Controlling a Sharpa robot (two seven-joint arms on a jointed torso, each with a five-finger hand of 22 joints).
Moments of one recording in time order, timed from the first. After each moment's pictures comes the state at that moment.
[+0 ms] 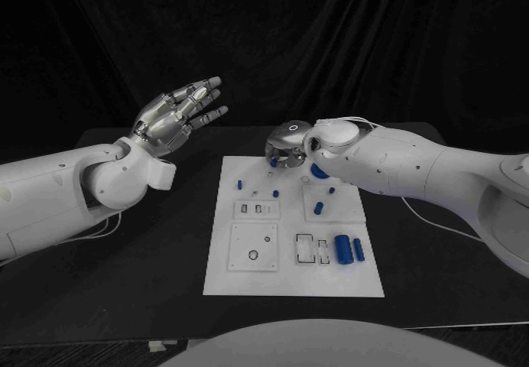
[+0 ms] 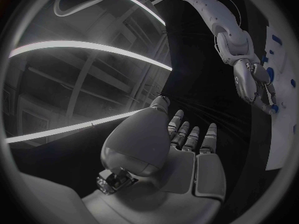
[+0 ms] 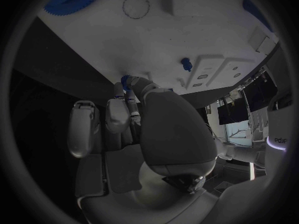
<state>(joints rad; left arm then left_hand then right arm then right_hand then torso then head) 1.35 -0.83 -0.21 1.41 0.07 0.21 0.62 1.54 0.21 -0.11 0.25 0.67 0.37 0.14 0.15 0.05 0.09 0.11 0.11 0.03 0.01 0.14 0.03 0.01 0.17 0.04 0.28 0.03 0.02 1.27 -0.32 -0.20 0.80 -1.73 -0.21 0.21 1.45 -0.14 0.36 0.10 0.40 0.98 0.08 0.16 0.33 1.05 0.04 0.24 0.24 1.42 -0.06 1.27 0.87 0.06 1.43 0.05 1.41 1.31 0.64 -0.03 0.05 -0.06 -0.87</state>
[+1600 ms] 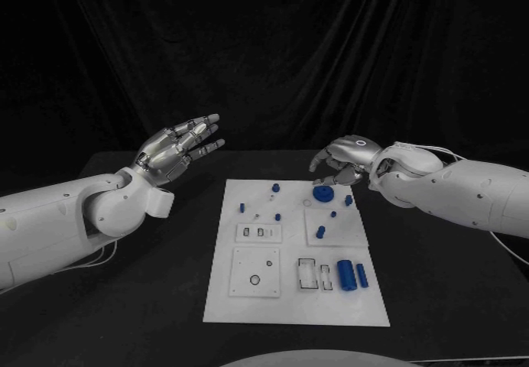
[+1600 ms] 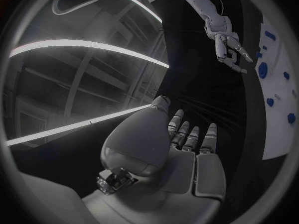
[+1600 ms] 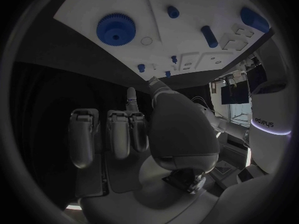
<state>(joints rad) 1.33 -0.86 -0.21 1.39 0.07 0.21 0.60 1.54 0.21 -0.10 0.25 0.67 0.38 0.15 0.15 0.05 0.09 0.11 0.12 0.03 0.01 0.14 0.03 0.01 0.17 0.04 0.28 0.03 0.02 1.31 -0.73 -0.21 1.15 -1.54 -0.41 0.26 1.27 -0.16 0.13 0.29 0.15 0.88 0.04 0.19 0.35 1.47 -0.05 1.57 1.31 1.46 -0.10 1.57 1.31 0.02 1.47 0.02 1.56 1.31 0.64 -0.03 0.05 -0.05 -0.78</state>
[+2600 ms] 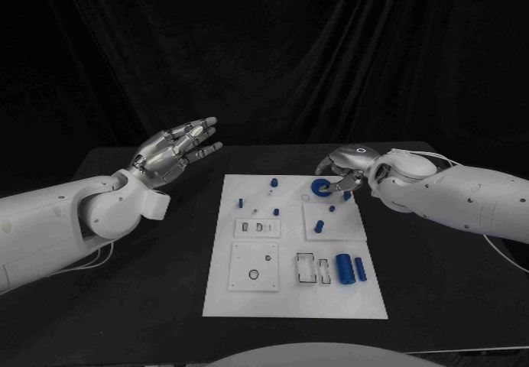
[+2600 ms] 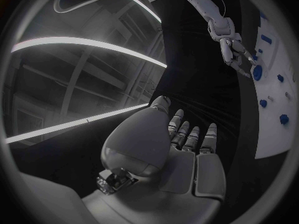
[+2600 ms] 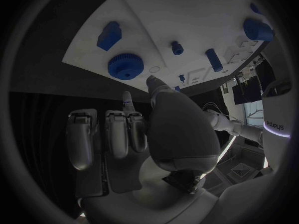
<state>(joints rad) 1.30 -0.87 -0.21 1.39 0.07 0.24 0.58 1.55 0.21 -0.10 0.25 0.67 0.38 0.15 0.16 0.05 0.09 0.11 0.12 0.03 0.01 0.14 0.03 0.01 0.17 0.04 0.28 0.03 0.02 1.25 -0.72 -0.21 1.10 -1.55 -0.33 0.14 1.31 -0.15 0.15 0.28 0.23 0.81 0.09 0.11 0.29 1.47 0.00 1.57 1.31 1.47 -0.06 1.57 1.31 0.01 1.47 0.05 1.56 1.31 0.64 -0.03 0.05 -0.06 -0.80</state>
